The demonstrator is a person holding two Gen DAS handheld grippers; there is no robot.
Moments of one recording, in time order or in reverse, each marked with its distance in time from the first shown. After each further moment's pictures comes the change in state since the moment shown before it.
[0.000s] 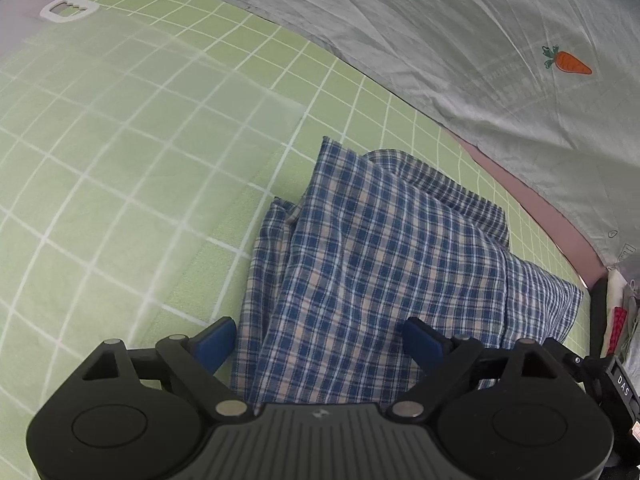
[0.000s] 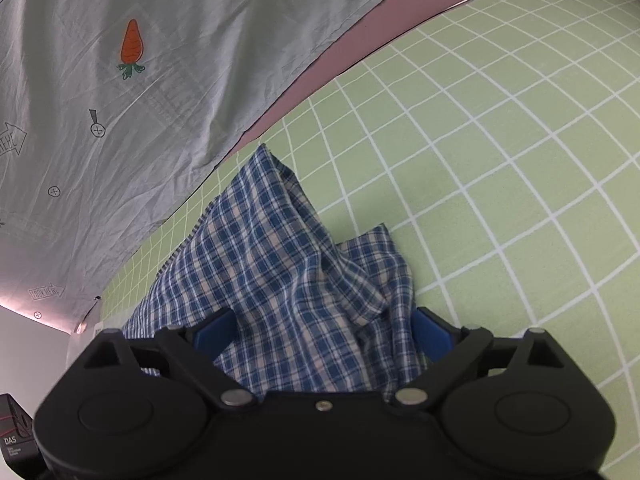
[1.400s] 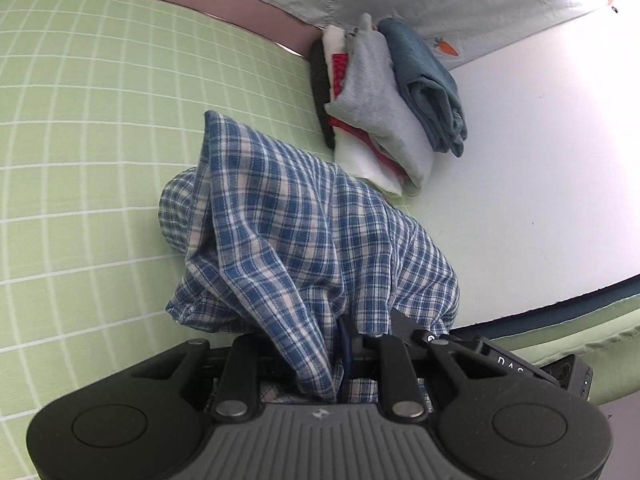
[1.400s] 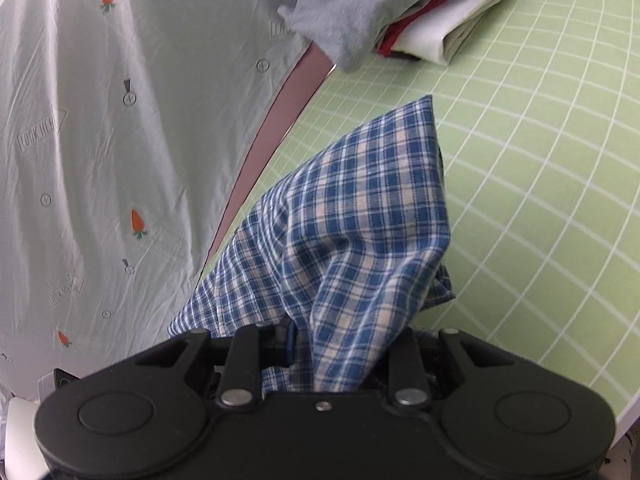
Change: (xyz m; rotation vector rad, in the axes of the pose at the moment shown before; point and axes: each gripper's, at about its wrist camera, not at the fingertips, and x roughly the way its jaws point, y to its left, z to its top) left arm -0.019 -0.314 -0.224 0.418 0.370 -0.563; right arm -0.292 -0.191 -0.070 0.350 -0.295 0.014
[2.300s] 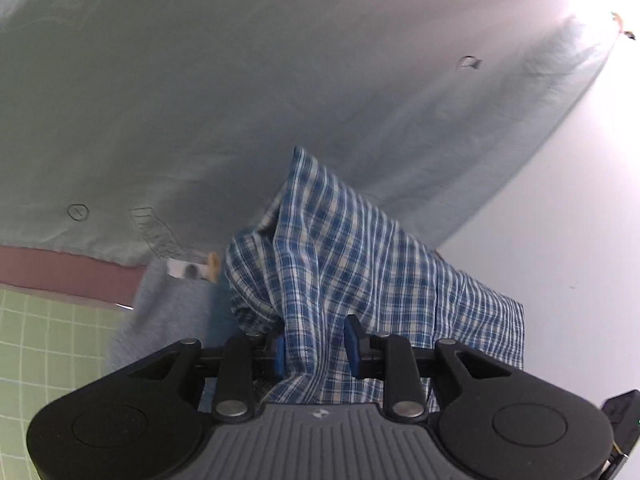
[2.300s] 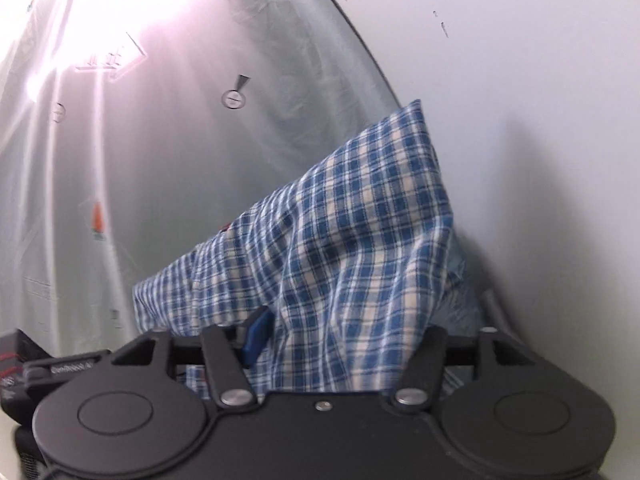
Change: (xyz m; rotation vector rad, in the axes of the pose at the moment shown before) left arm 0.215 -0.224 0.323 0.076 -0.481 0.167; right arm 0.004 0.022 0.488 -0.578 -0.312 0.044
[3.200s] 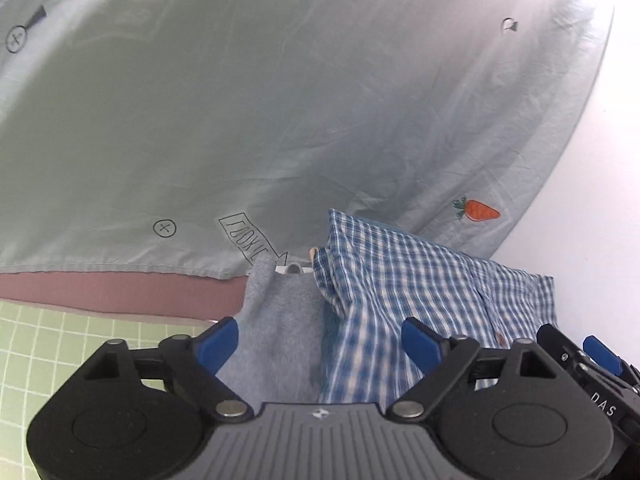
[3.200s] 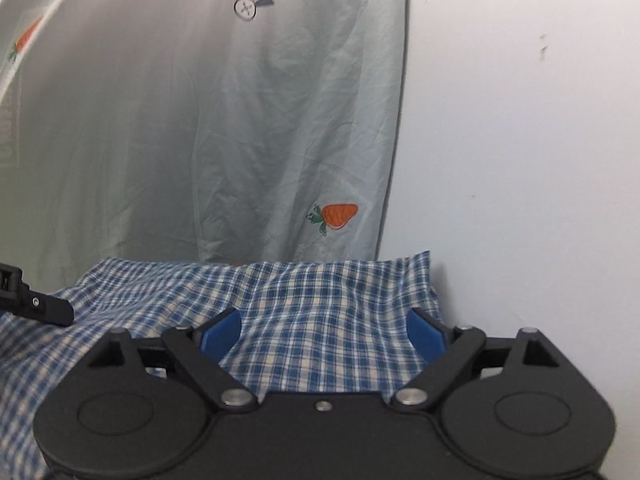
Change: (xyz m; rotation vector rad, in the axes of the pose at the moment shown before) left arm -0.036 0.023 -0.055 0.167 -0.093 0.210; right arm 0.051 0.039 -0.058 -0.392 -0.173 -0.332
